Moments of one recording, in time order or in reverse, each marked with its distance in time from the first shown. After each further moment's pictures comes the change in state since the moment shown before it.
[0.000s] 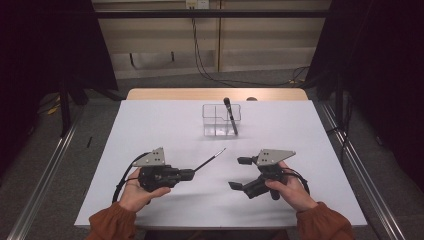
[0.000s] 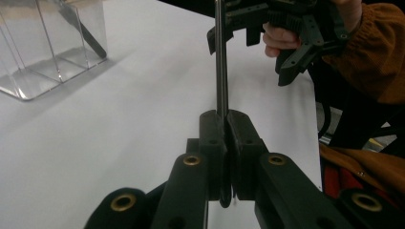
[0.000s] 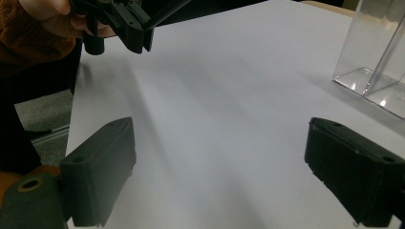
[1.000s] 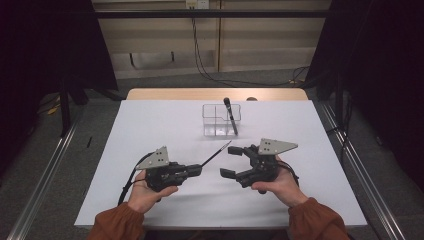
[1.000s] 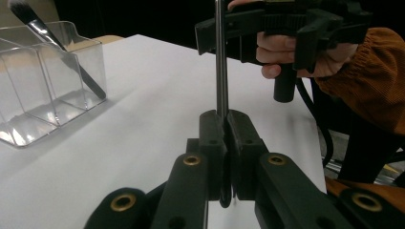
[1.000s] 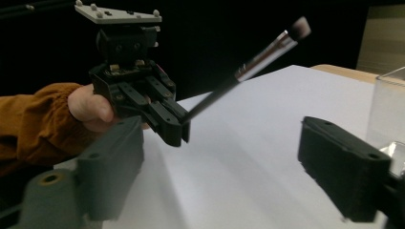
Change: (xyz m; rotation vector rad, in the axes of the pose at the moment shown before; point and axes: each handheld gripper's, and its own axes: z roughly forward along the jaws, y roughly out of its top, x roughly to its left) left arm -0.008 0.004 0.015 -0.118 0.015 0.037; right arm 0.004 0.032 0.007 -0.239 0.089 0.067
